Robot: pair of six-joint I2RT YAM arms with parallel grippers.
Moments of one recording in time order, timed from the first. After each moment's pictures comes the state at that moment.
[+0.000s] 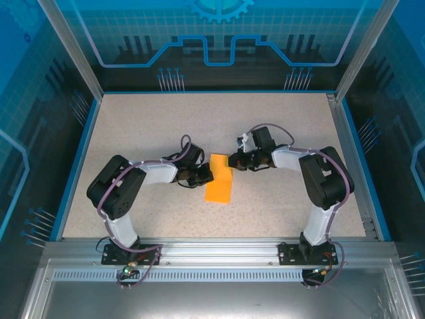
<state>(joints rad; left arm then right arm) -0.53 1.79 0.87 -0.11 0.35 -0.90 0.38 1.85 1.00 -0.09 -0.74 0.58</state>
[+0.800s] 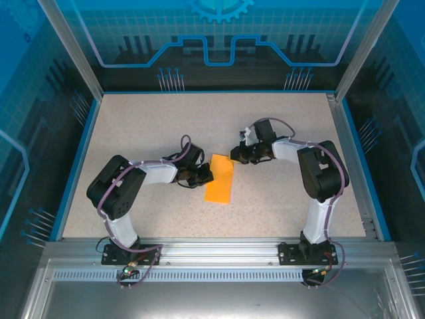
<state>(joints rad) -0.53 1.79 0.87 -0.10 0.35 -0.90 0.32 1.94 1.14 -0.19 -0.74 0.56</state>
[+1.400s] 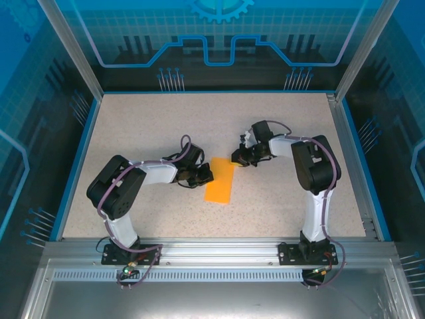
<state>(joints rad) -0.53 1.79 0.87 -0.09 0.35 -0.90 0.31 2.04 1.21 -0.31 -0.72 0.55</state>
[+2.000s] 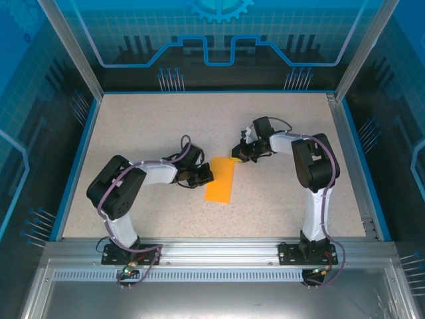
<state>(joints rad) -0.53 1.79 0.86 -0.08 0.36 -0.90 0.29 2.10 1.27 -0.31 -0.74 0.58</state>
